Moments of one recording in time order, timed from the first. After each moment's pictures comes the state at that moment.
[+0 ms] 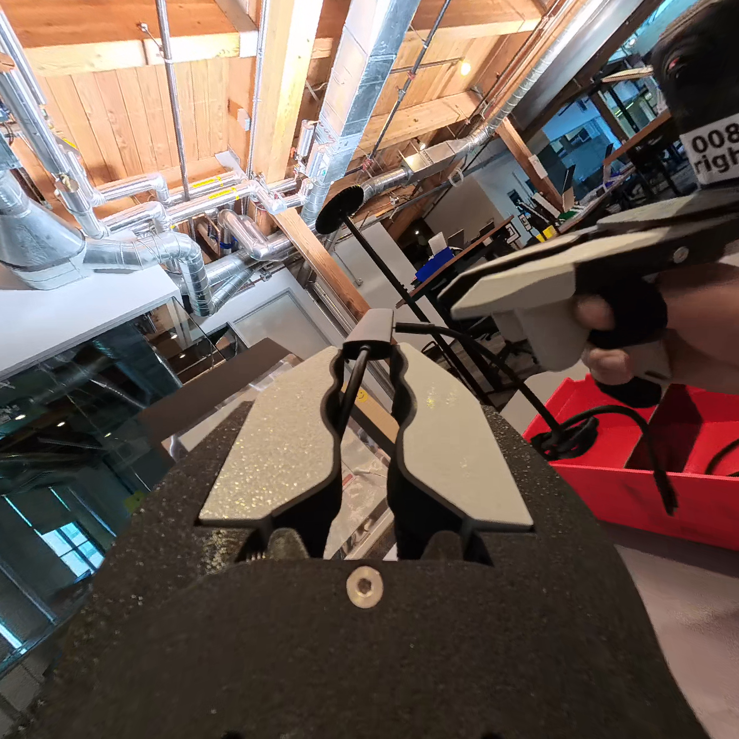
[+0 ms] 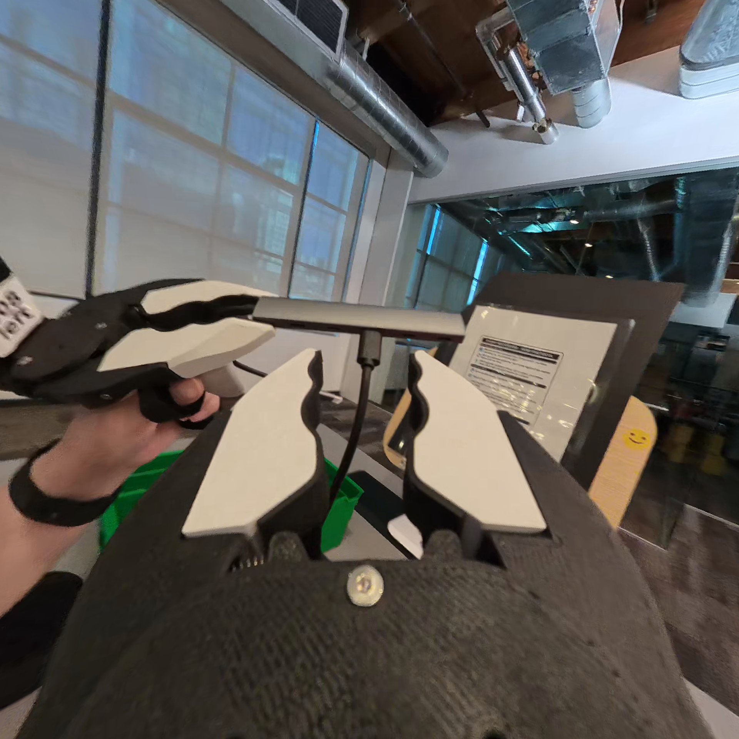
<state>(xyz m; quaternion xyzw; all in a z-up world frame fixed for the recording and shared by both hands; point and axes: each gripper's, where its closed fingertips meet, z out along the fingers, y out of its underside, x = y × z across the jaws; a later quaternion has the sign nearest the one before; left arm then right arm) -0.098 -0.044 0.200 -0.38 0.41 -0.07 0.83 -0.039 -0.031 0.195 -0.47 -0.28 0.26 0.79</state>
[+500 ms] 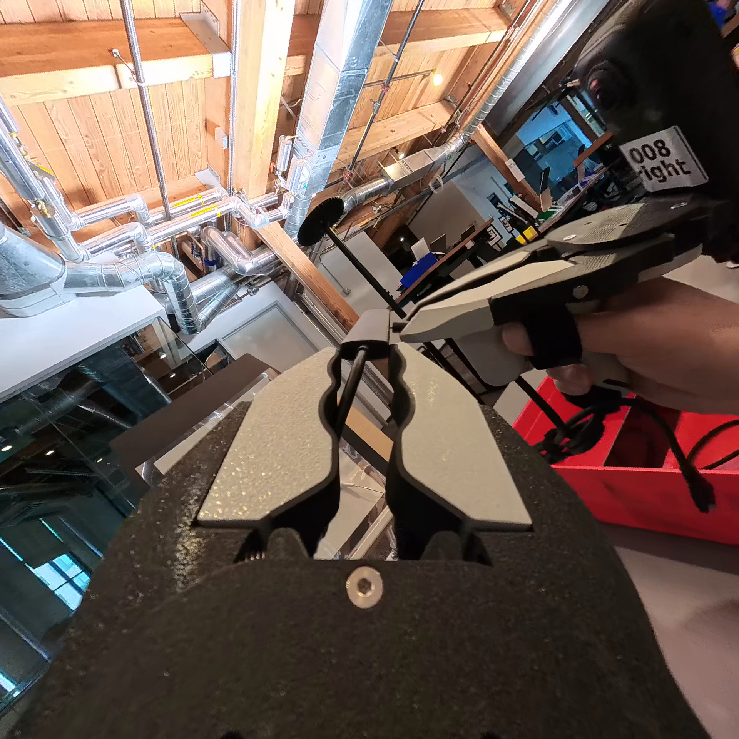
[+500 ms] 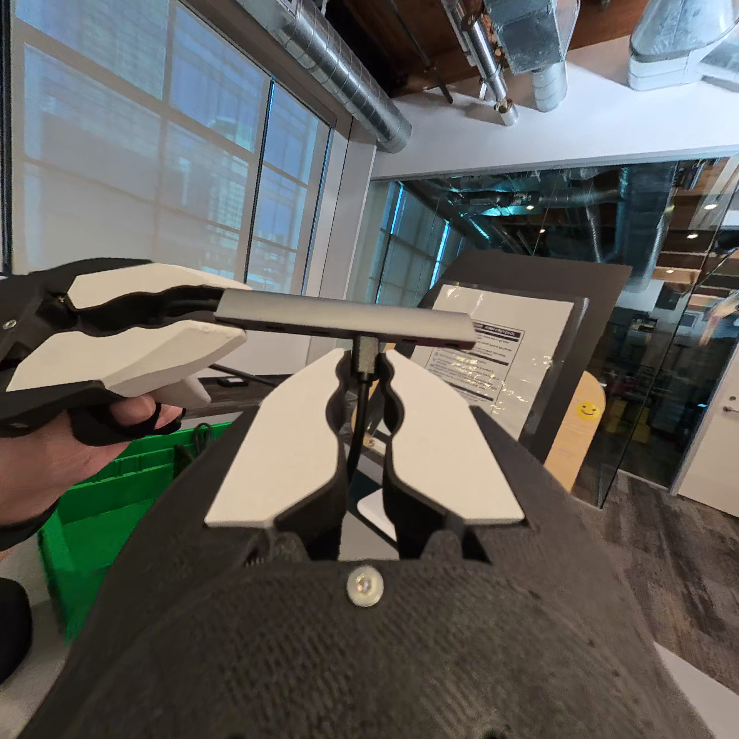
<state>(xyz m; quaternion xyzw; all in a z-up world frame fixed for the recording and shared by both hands) -0.072 -0.053 0.187 -0.36 0.43 -0.07 0.82 -0.032 -0.016 0.184 -0.50 -0.26 0.20 0.80</state>
